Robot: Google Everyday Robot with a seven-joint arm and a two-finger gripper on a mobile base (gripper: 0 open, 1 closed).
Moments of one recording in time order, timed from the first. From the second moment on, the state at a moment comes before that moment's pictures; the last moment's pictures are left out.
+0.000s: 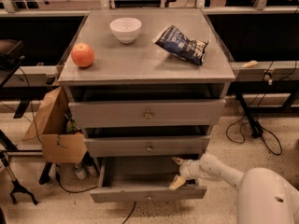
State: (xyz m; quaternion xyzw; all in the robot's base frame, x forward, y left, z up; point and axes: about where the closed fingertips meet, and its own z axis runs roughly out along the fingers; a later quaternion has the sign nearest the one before) arm 0.650 -0.140 0.224 -0.61 0.70 0.12 0.35
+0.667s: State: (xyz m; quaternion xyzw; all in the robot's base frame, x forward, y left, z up) arm 0.622 -0.148 0.231 -0.60 0.71 0.16 0.34
